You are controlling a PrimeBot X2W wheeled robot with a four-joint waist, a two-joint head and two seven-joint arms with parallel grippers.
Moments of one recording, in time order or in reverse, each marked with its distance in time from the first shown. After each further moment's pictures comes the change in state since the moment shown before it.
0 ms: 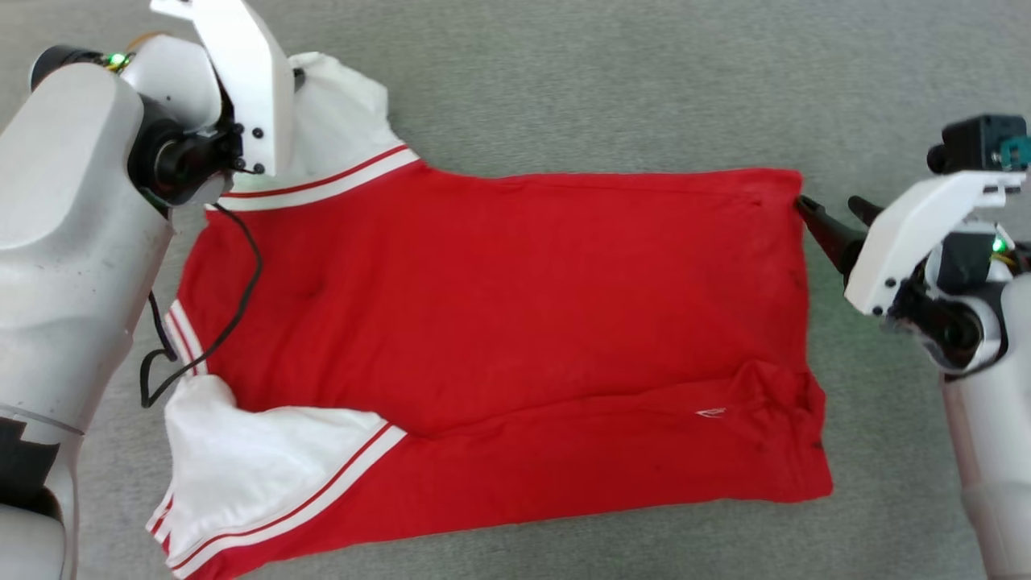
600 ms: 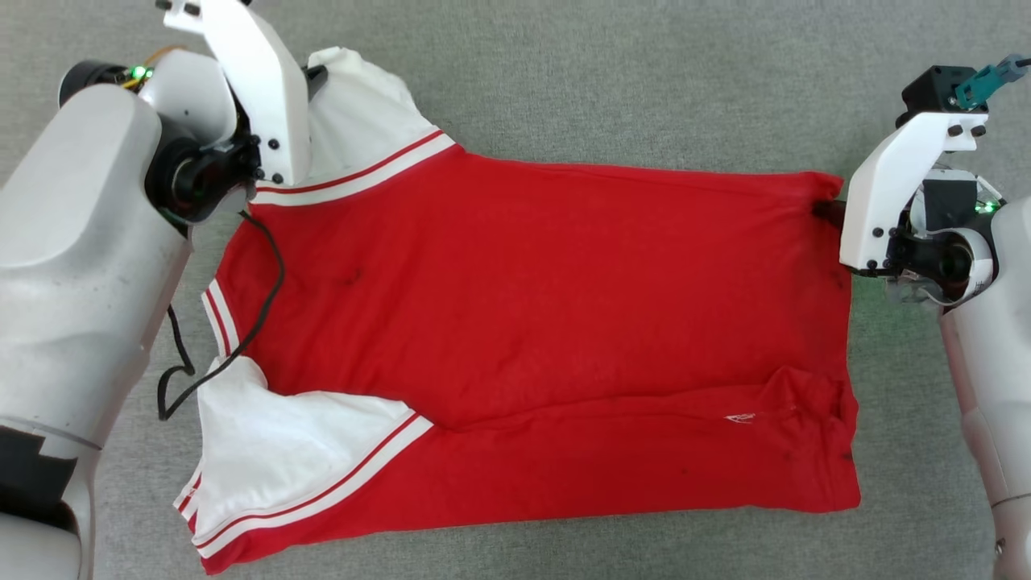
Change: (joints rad) left arm 0.035 -0.020 0.018 -0.016 -0.031 0.001 -0.092; right arm -0.225 -0.003 0.053 0.279 -0.052 0.000 0.217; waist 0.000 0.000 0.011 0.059
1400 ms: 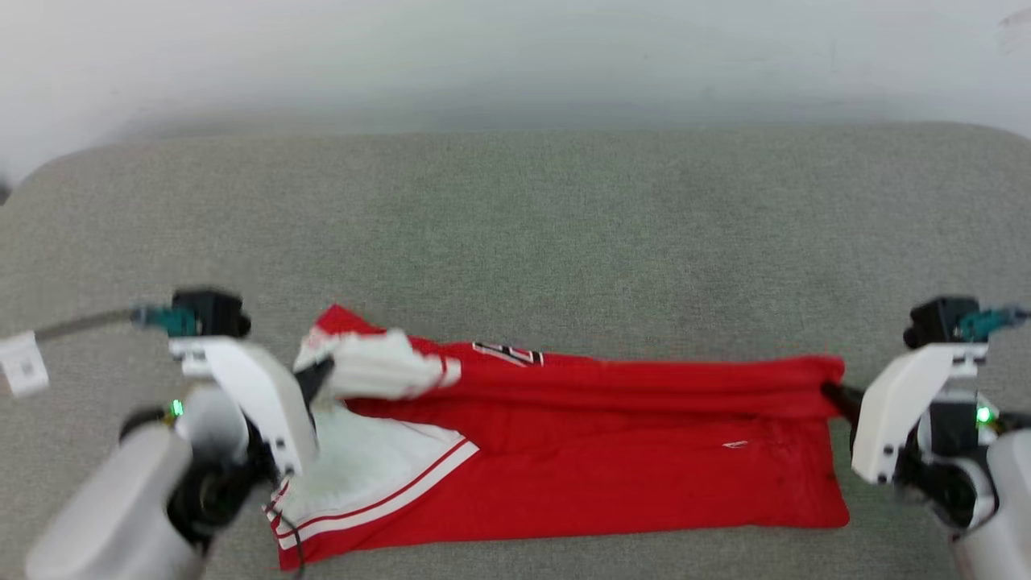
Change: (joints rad) left arm 0.665 0.124 0.089 -0.360 -0.167 0.164 -0.199; right arm 0.505 -0.077 0.006 -0.292 0.095 0.000 -0.184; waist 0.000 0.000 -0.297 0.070
